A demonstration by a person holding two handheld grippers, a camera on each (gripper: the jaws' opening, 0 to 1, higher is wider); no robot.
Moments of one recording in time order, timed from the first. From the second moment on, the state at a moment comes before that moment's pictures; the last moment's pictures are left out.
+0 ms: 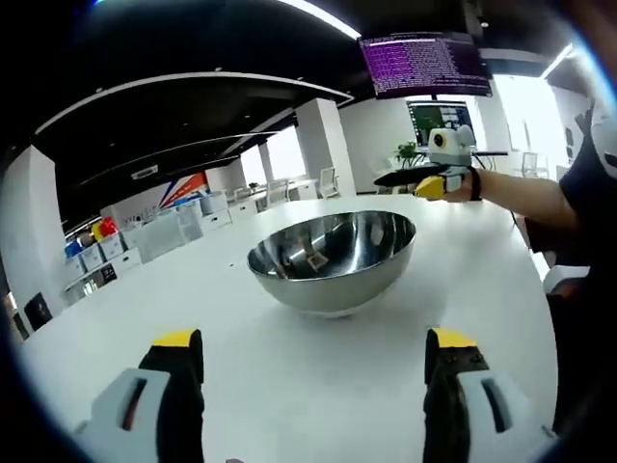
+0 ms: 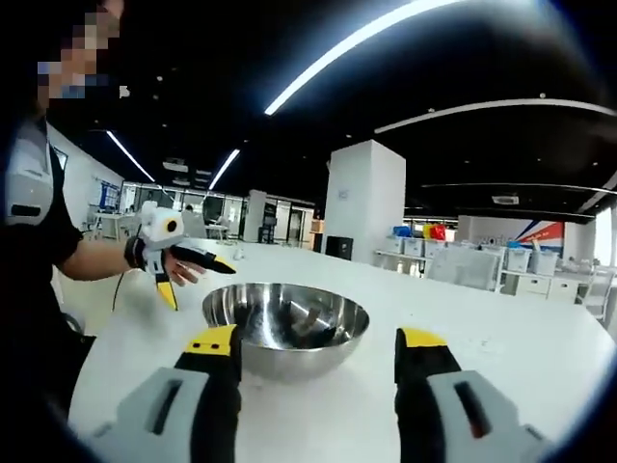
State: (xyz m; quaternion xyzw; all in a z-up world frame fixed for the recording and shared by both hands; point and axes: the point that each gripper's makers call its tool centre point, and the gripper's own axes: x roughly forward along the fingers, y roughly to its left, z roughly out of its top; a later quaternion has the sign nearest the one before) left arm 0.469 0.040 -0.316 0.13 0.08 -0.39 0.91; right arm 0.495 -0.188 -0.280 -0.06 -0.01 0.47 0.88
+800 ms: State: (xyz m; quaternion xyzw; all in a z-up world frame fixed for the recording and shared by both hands) left arm 0.514 -0.013 -0.337 0.09 0.04 -0.52 0.85; right arm 0.517 -0.128 -0.328 -0.07 0.01 0.58 0.81
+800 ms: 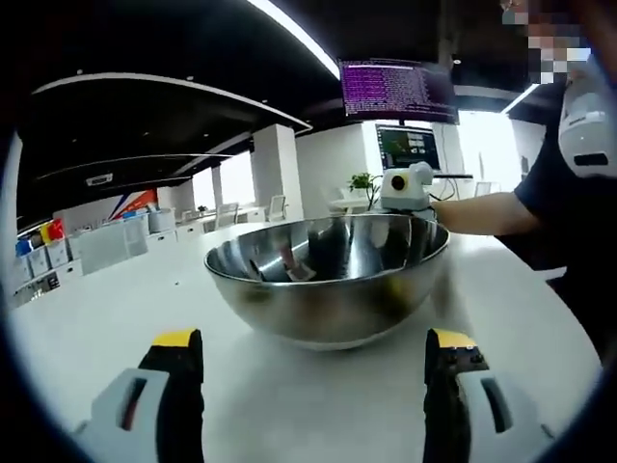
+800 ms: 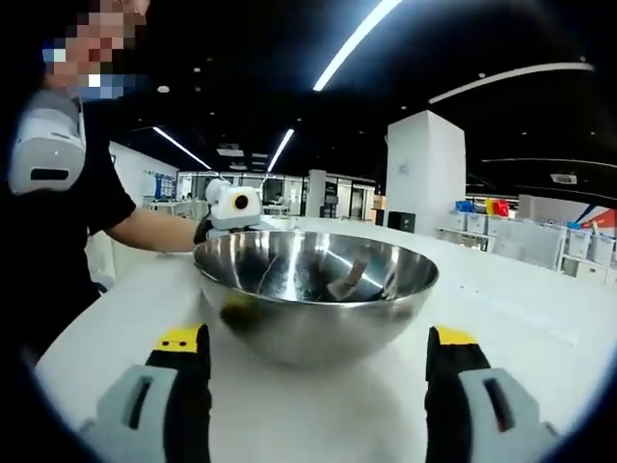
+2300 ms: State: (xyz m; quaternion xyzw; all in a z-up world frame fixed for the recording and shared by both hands) left arm 0.531 -0.037 -0.251 0.11 0.00 -0.54 0.83; right arm 0.531 -0.119 -0.252 -0.08 -0.01 0.57 0.81
